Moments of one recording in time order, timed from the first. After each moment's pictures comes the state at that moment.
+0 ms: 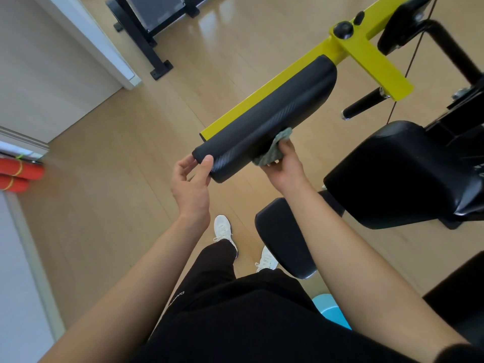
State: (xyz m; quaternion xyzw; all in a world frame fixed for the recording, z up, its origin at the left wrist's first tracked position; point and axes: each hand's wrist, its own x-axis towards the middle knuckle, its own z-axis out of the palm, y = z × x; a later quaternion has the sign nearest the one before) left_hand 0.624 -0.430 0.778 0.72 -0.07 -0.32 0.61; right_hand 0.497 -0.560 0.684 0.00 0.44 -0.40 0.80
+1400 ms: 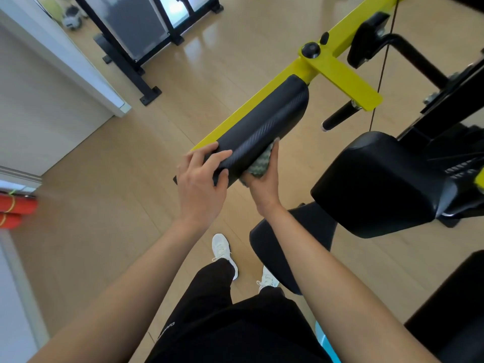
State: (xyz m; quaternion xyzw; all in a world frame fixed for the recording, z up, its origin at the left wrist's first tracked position) left_hand 0.617 -0.475 0.782 0.75 -0.60 -0.02 0.27; right_hand 0.500 -0.539 0.684 -0.42 0.46 -0.43 0.65
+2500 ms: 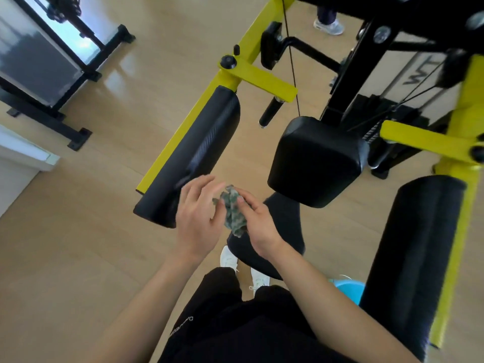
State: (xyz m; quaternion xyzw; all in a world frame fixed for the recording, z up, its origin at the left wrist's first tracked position) left_hand 0.582 -0.456 0.764 0.60 -0.73 -0.11 0.31; right_hand 0.439 -0.450 0.731 -0.28 0.52 -0.42 0.69
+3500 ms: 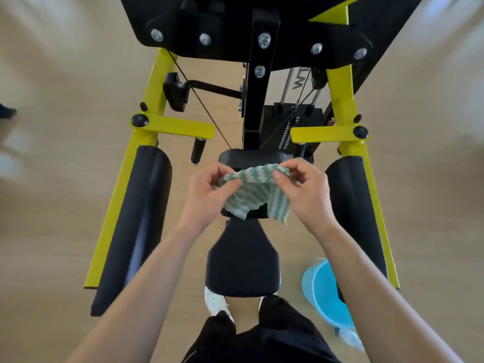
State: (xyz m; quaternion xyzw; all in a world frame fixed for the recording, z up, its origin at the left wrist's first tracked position) left_hand 0.475 -0.564 0.842 0.42 -0.63 -0.59 0.27; right_hand 0.301 -0.460 0.849 -0.38 0.73 -0.52 0.23
